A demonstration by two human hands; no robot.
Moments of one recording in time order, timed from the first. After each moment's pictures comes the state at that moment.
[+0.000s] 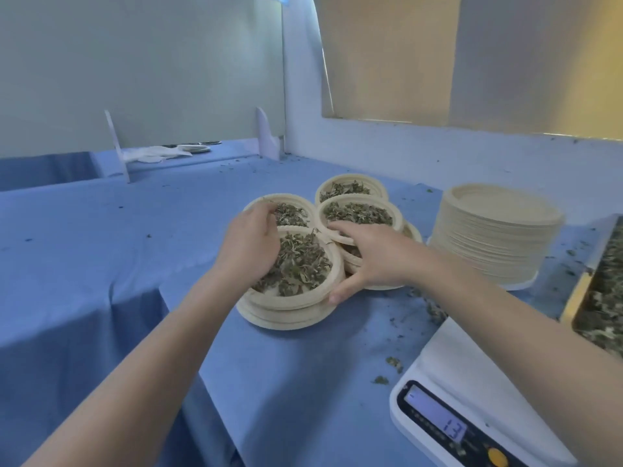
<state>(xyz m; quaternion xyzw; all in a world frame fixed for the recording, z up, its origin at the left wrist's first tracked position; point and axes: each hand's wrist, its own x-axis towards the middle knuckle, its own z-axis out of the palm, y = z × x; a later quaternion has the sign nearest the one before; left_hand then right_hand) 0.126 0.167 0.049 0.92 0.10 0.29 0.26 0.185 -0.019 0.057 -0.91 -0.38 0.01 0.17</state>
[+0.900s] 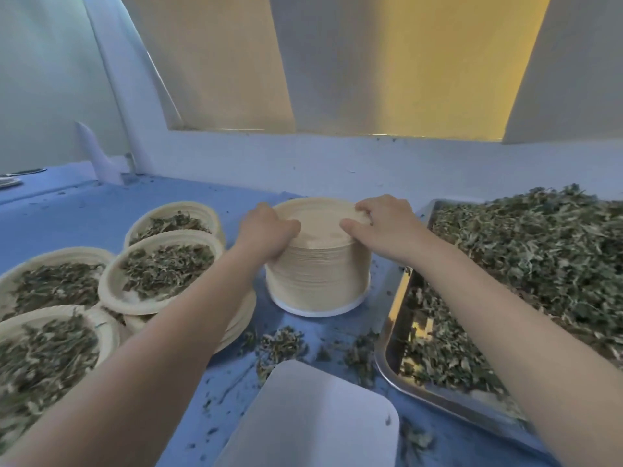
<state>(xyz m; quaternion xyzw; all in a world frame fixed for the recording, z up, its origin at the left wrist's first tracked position) 0.304 -0.071 0.081 0.94 0.04 0.08 0.32 0.283 -0.250 0.080 -0.97 -0.04 -0.11 0.23</state>
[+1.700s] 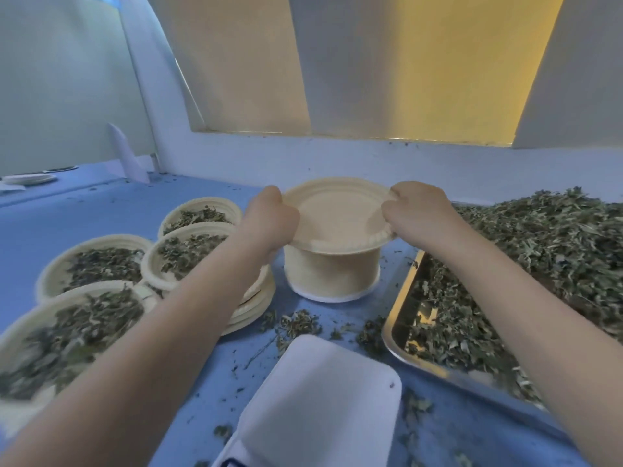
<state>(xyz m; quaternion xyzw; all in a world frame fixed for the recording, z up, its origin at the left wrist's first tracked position) 0.238 -0.053 0.108 0.88 0.00 0.12 0.46 0.217 -0.237 0.115 -0.93 -0.02 -0.16 0.33</state>
